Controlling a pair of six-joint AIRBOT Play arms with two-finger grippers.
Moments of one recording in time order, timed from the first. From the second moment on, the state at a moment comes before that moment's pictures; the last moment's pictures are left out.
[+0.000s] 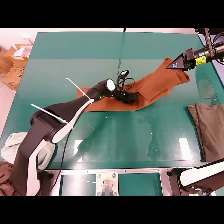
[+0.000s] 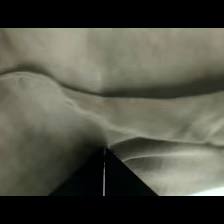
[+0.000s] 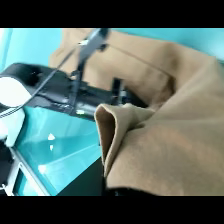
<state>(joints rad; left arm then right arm) -0.65 -2.10 1.81 0.77 -0.76 -1.43 -0.28 -1.70 1.91 -0.68 1.76 1.20</state>
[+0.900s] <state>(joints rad) -0.05 -1.82 2.06 1.48 -1.59 -1.46 0.37 -1.81 1.88 -0.66 1.24 1.34</state>
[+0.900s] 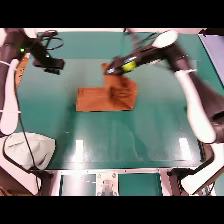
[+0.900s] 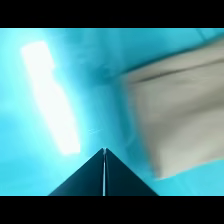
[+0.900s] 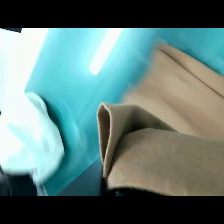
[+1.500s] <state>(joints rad) 0.04 -1.80 2.03 1.49 -1.62 -1.40 0.35 -1.89 1.89 -0.70 1.21 1.47</state>
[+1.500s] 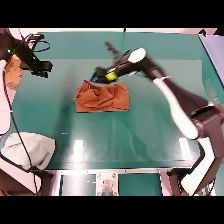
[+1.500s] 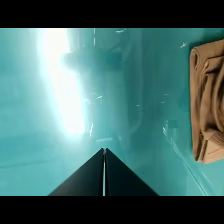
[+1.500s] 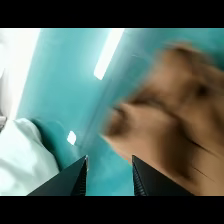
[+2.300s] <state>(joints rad) 0.04 -1.80 2.03 1.48 -1.62 -1.41 0.08 -1.89 1.40 -0.61 1.09 1.40</state>
